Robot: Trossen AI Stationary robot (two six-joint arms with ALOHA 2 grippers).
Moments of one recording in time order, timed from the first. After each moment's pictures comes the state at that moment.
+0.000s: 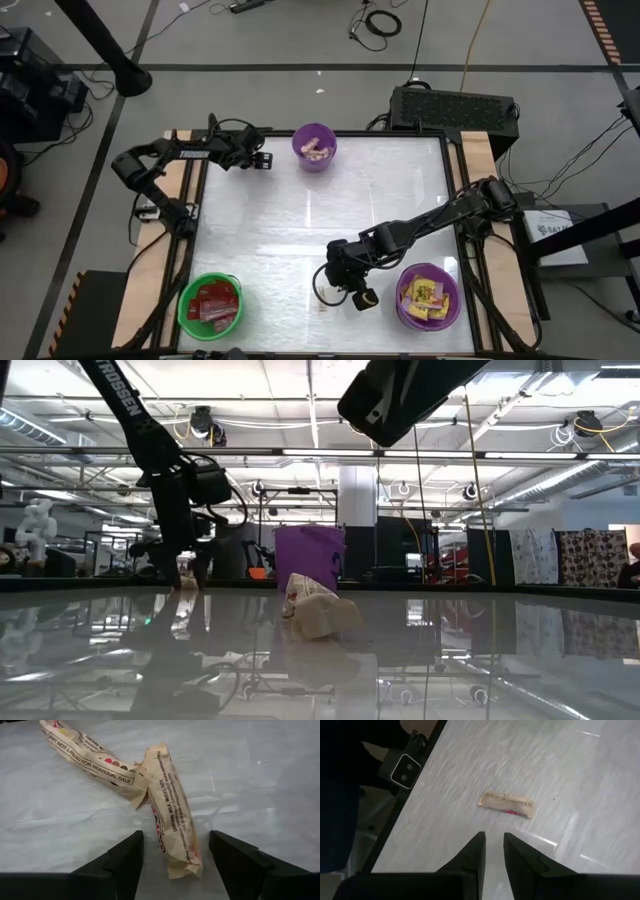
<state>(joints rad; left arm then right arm) 0.79 1.62 0.72 -0.27 -0.22 -0.59 0.33 1.83 1.43 -0.58 -0.24 0.05</state>
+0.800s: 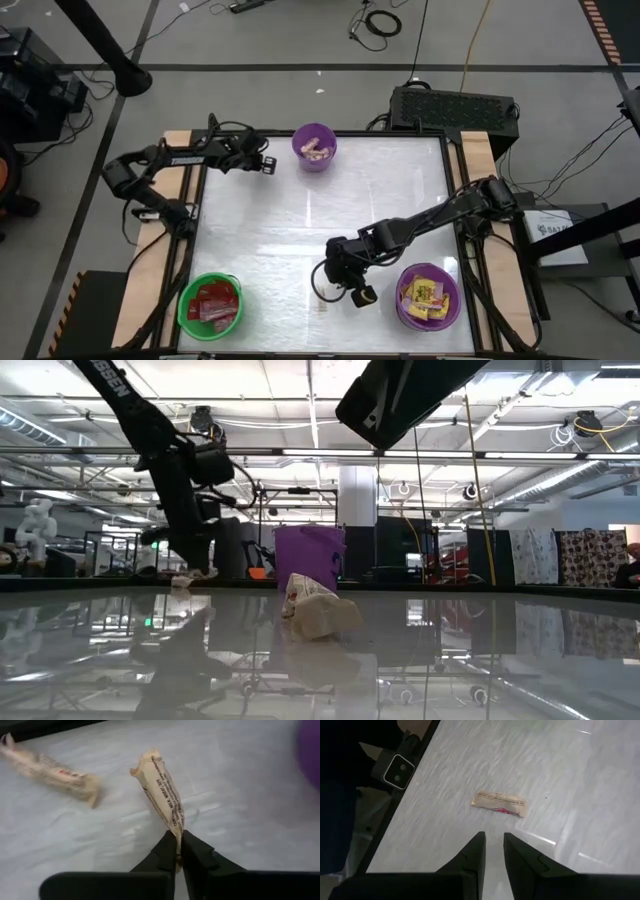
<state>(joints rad) 0.72 1.50 0.72 -0.29 -0.18 -0.51 0.32 1.82 1.43 -0.59 -0.24 0.04</state>
